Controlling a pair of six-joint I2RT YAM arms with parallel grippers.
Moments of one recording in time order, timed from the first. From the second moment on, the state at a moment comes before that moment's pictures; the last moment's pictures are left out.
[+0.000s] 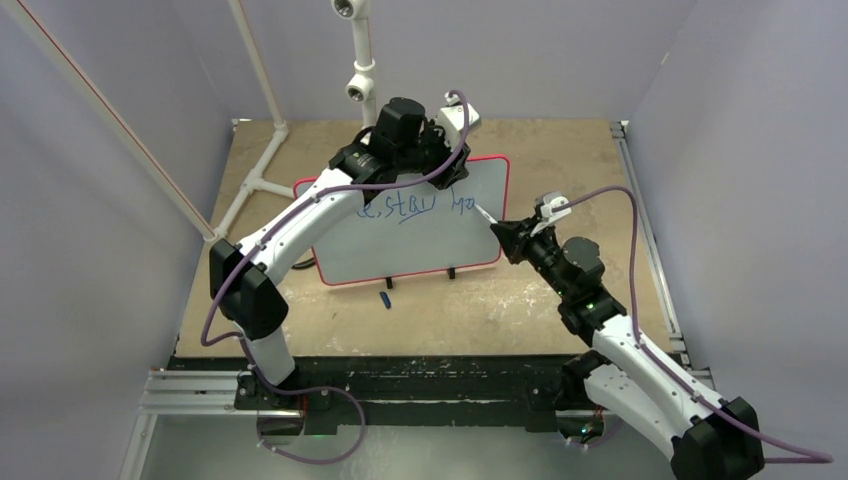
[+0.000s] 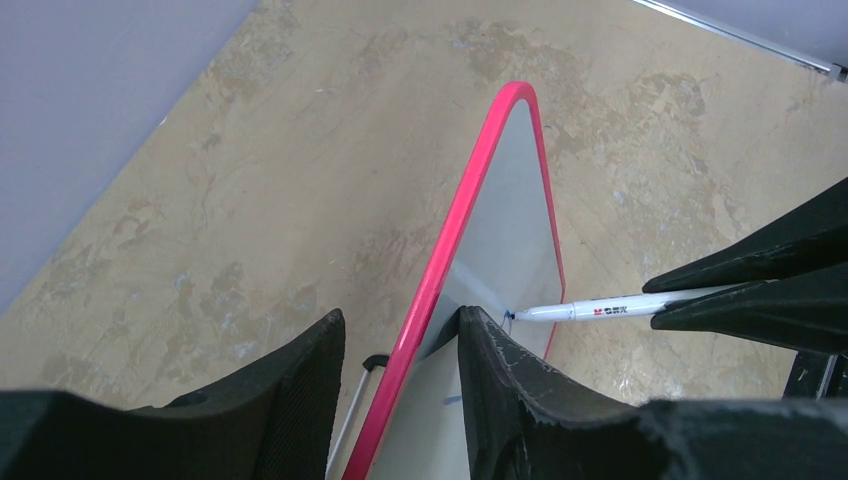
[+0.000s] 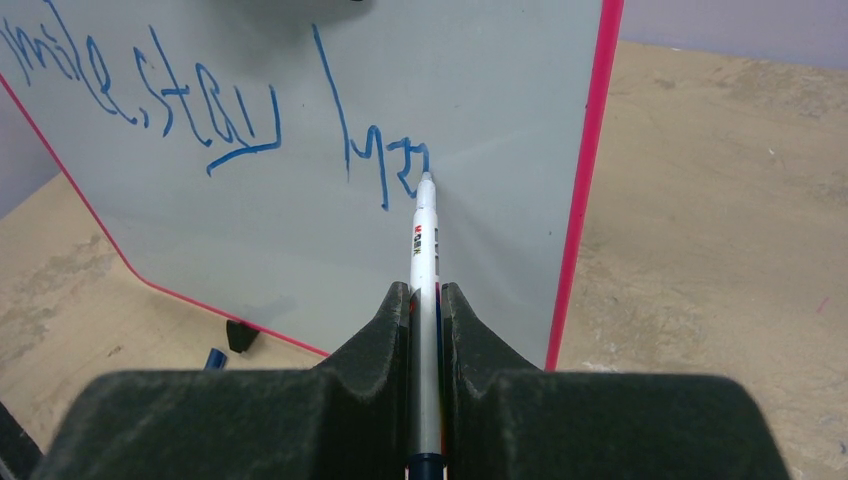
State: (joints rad) left arm -0.67 1.76 1.77 -0.43 0.29 0.19; right arm 0.46 0.78 0.44 0.31 -0.09 0.20
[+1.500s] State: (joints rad) left arm -0.65 1.76 1.75 -0.40 0.35 0.19; right arm 0.47 0.71 0.46 0.35 -0.07 0.23
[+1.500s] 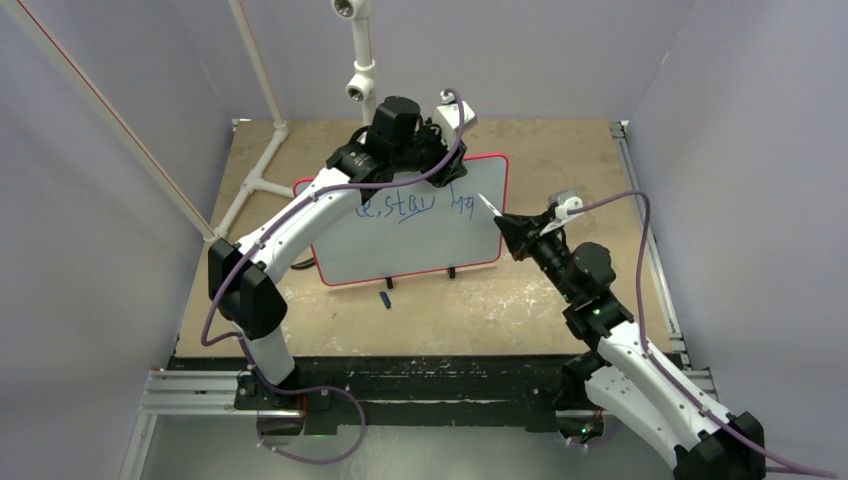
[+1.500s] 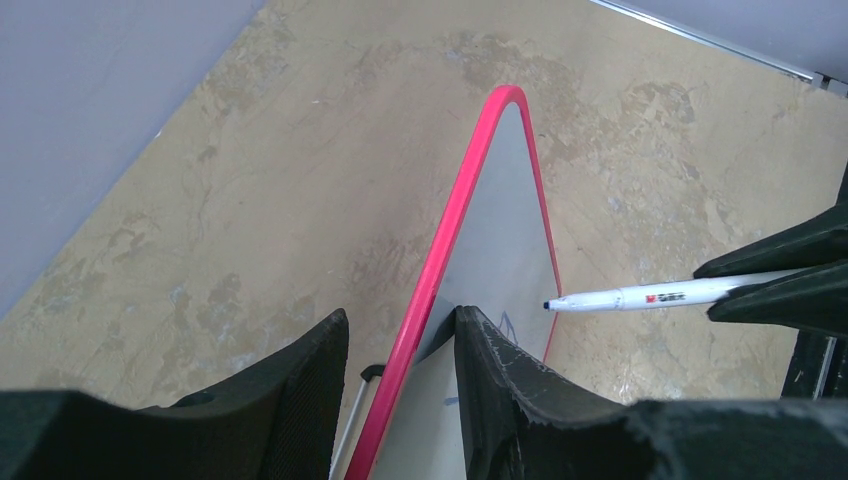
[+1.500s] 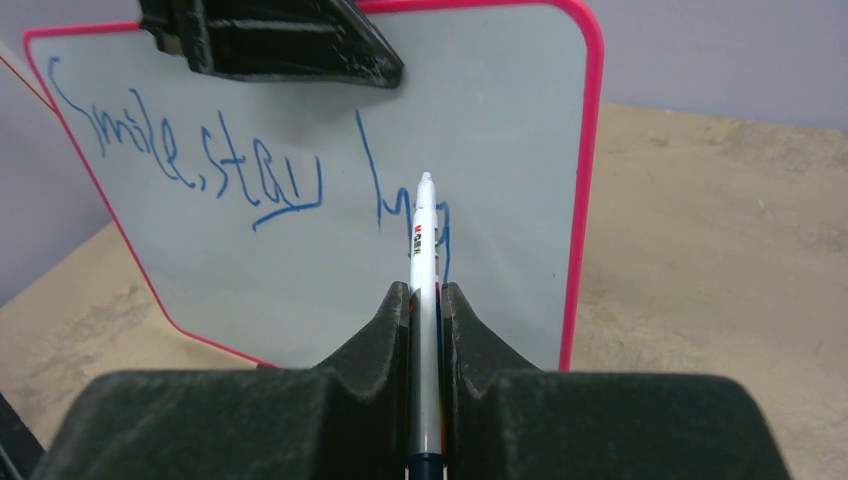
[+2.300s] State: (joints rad) left arm -0.64 1.76 1.74 -0.39 0.35 0.19; right arm 0.47 0.82 0.46 0.36 -0.04 0.23
